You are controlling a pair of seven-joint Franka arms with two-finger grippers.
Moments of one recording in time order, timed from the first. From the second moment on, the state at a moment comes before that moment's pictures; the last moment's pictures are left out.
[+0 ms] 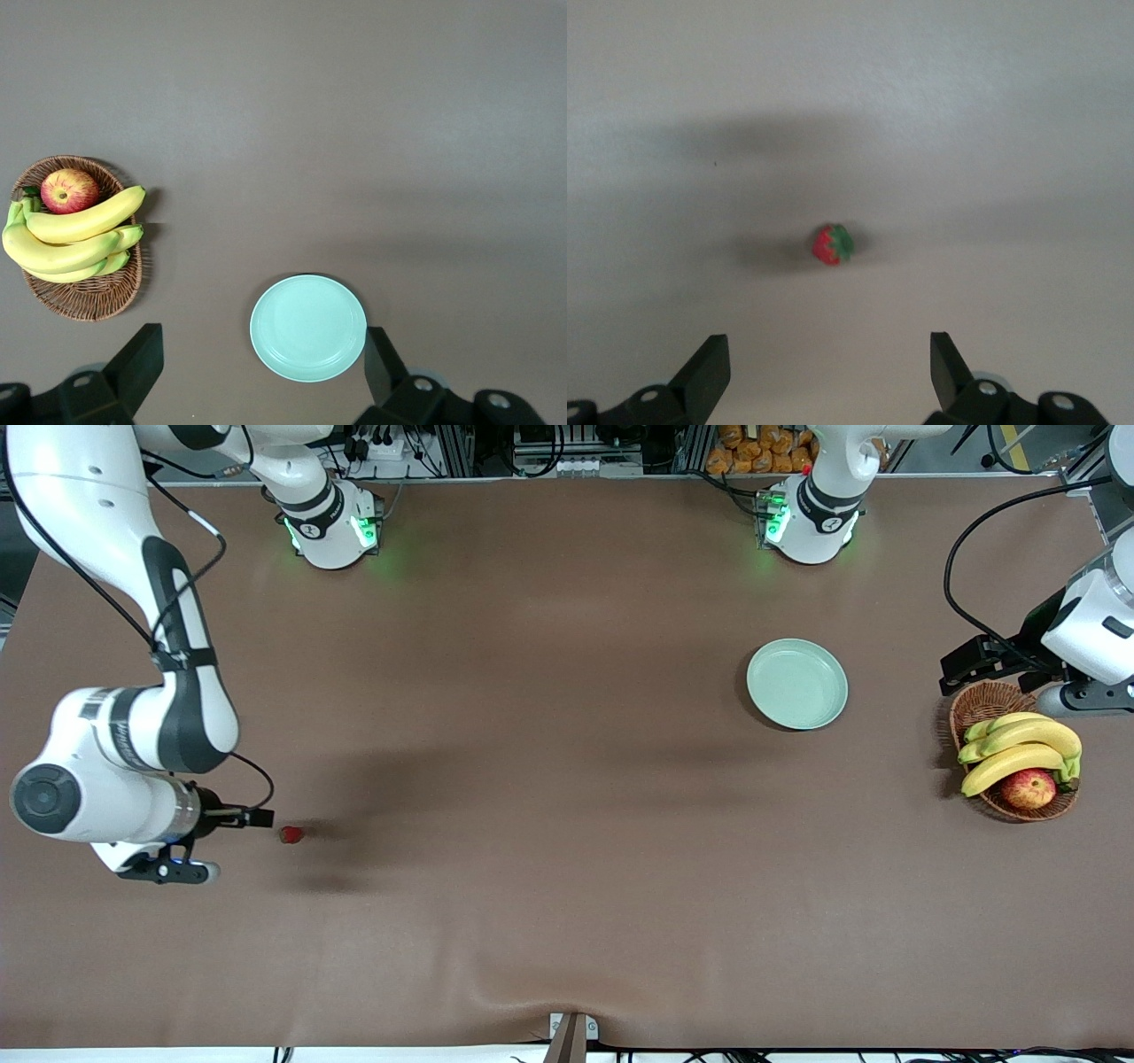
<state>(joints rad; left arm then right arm) -0.07 0.05 -0.01 -1.56 0.00 1.61 -0.11 0.08 0.60 -0.09 -1.50 0.03 1.96 0.06</state>
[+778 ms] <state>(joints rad) -0.07 0.06 -0.01 -1.57 0.00 1.61 -0.11 0.08 0.75 -0.10 -1.51 0.11 2.07 0.07</state>
